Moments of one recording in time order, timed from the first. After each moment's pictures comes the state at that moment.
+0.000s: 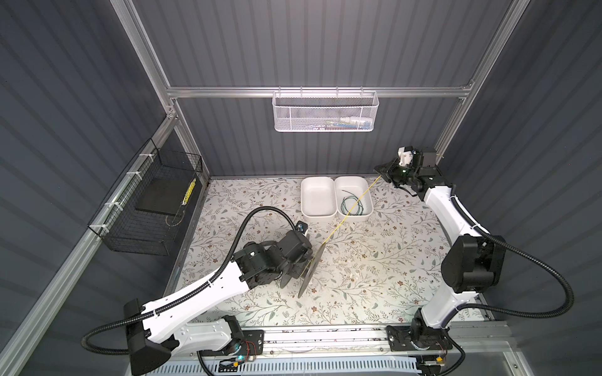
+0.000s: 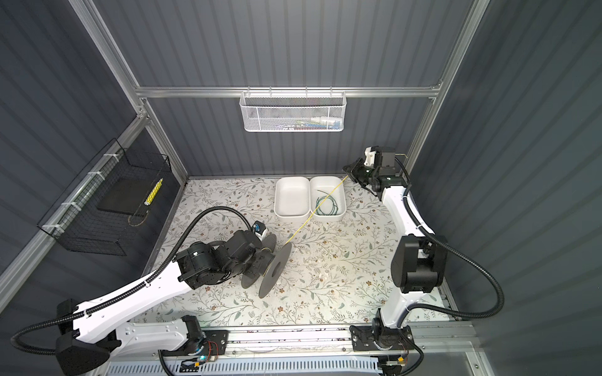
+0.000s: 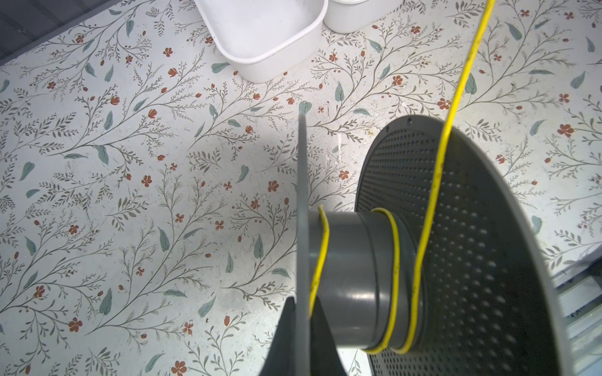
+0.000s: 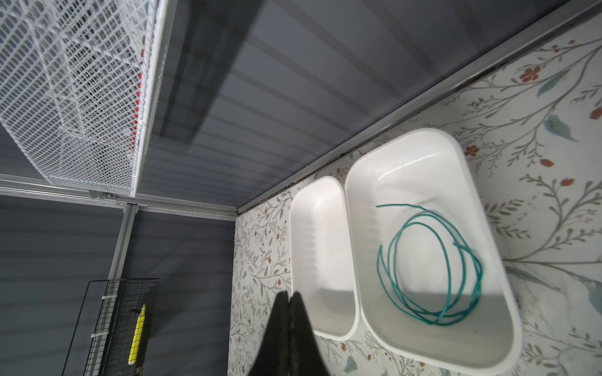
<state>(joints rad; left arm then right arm) -1.05 1.15 1.16 -1.00 -0.34 -0.37 0.01 1.77 1.60 -0.31 -0.55 0.79</state>
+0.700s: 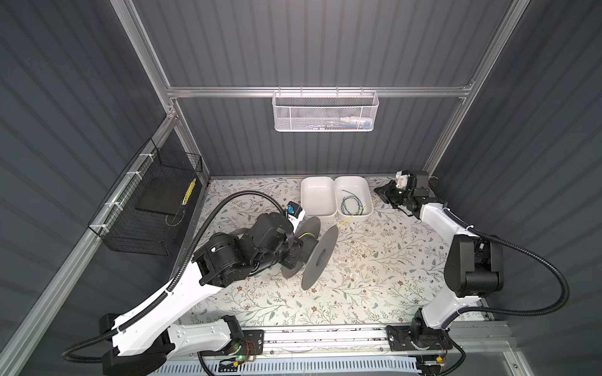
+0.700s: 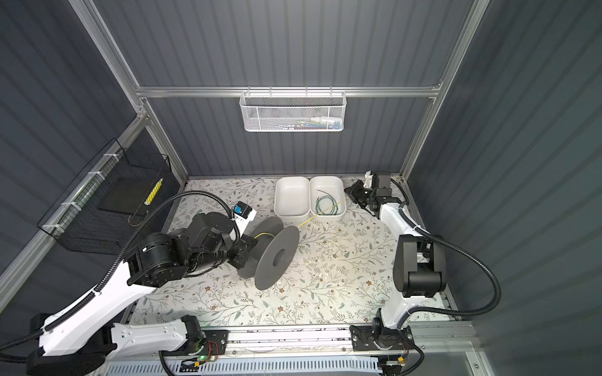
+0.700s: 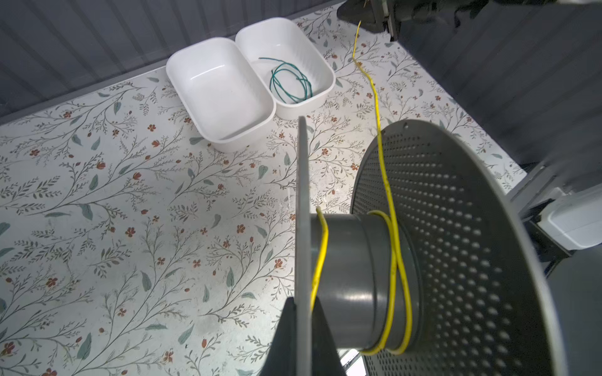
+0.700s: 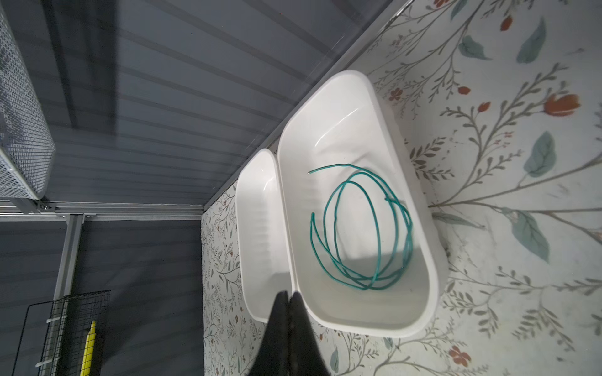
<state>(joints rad) -1.05 1.13 1.52 -1.12 -0.21 -0.34 -0.01 1.69 1.22 -0.09 -0.49 0.81</state>
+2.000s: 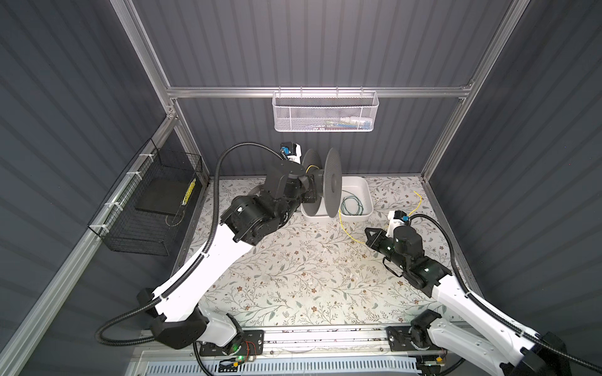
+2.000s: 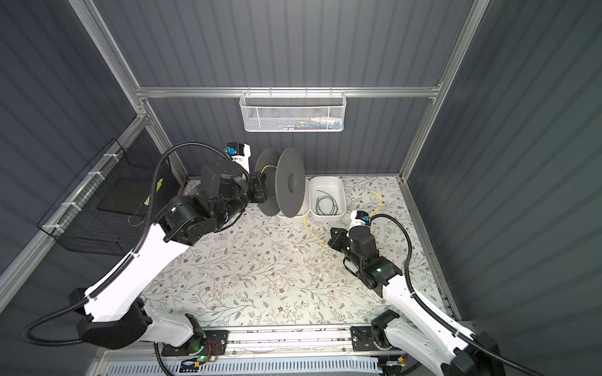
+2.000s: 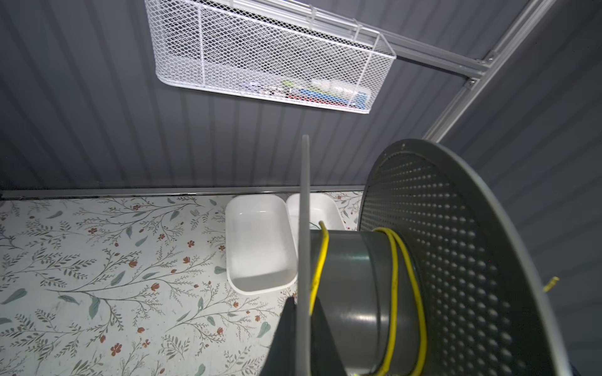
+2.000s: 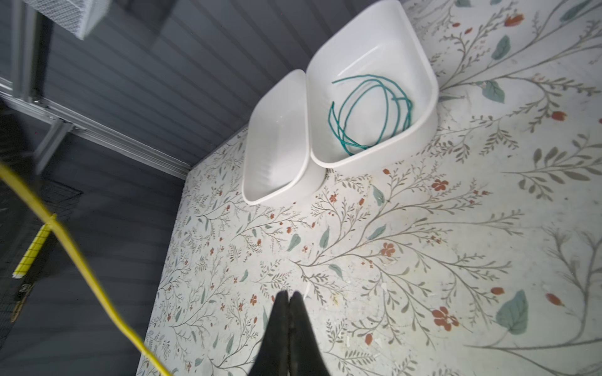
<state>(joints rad) -0.87 1.47 1.86 -0.75 -0.49 -0.45 0.55 0.87 0.58 -0.10 0.10 0.83</state>
